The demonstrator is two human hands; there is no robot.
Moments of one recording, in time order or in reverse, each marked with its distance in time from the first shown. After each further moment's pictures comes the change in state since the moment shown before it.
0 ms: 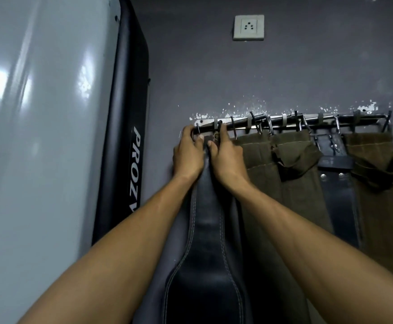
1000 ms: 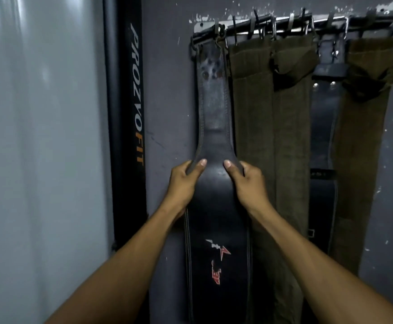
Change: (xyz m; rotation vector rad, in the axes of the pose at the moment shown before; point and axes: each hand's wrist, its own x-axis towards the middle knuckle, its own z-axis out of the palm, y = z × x) left_hand -0.263 -0.069 -0.052 -0.452 -0.276 -0.498; right_hand -0.253 0.085 -0.040 0.447 -0.177 0.411
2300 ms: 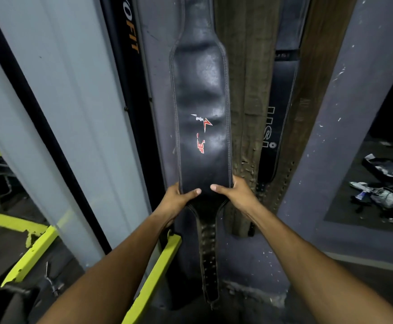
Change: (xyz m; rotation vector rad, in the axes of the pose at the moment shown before) left_hand -0.373 -0.057 0.012 0.145 0.000 -0.621; right_hand -0.323 0.054 -0.111 0.093 -0.384 0.554
